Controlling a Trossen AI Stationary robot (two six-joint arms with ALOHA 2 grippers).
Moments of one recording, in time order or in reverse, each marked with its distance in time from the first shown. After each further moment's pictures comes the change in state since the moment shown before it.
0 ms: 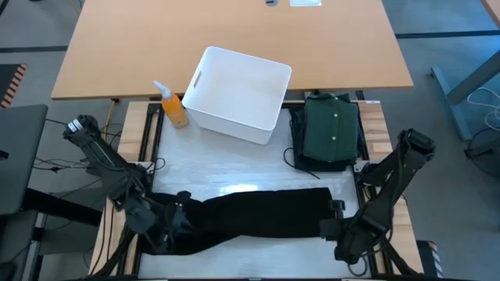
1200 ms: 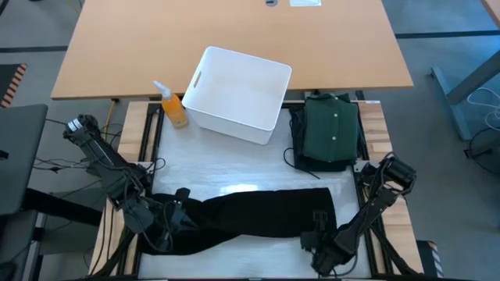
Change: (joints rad) left arm -0.007 -0.012 0.007 0.000 -0.077 0.032; right arm -0.060 0.394 -0.009 0.181 0.180 -0.040
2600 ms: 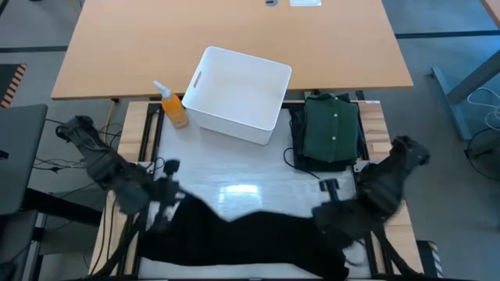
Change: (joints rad) left arm 0.095 -0.023 0.310 -0.440 -0.138 0.100; right arm -0.127 -0.261 0.725 -0.727 -0.126 -0.329
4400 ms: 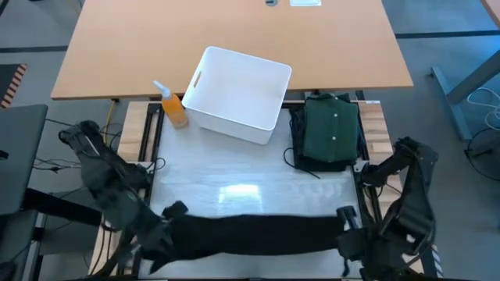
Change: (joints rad) left arm -0.048 0.179 0.237 0.132 0.605 0.169; right arm 0.264 -0.023 -0.077 0.189 0.009 0.191
